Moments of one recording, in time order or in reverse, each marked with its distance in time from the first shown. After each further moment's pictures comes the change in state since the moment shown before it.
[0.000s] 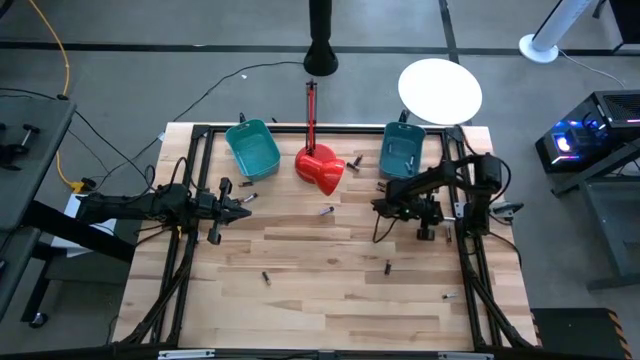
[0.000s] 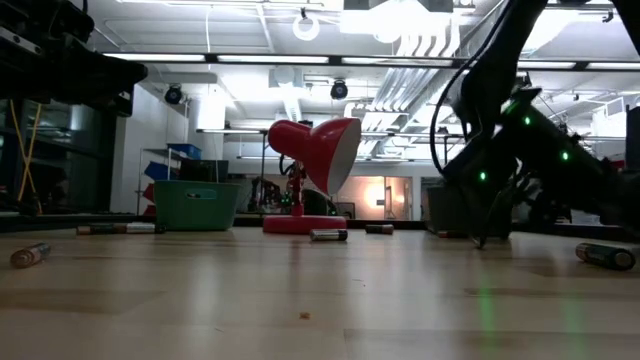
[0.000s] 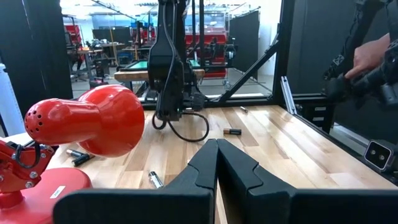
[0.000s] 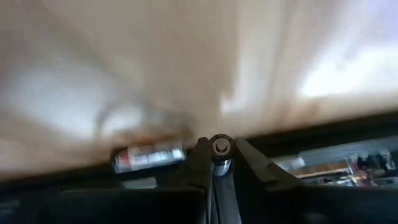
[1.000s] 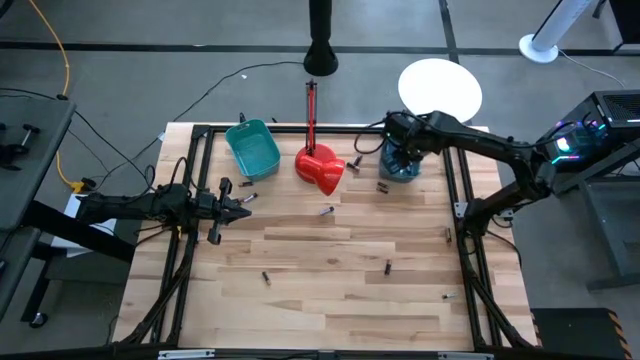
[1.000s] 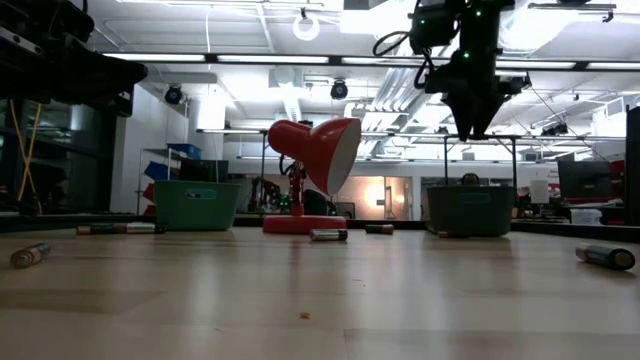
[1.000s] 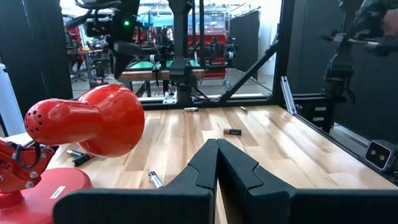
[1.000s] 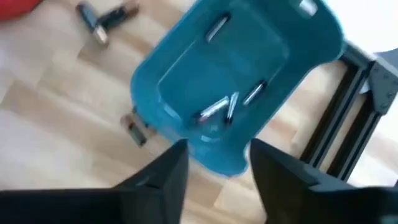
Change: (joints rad) left arm 0.000 0.000 0.000 0.000 0.000 0.000; right arm -0.328 -0.402 0.479 0.081 0.195 0.401
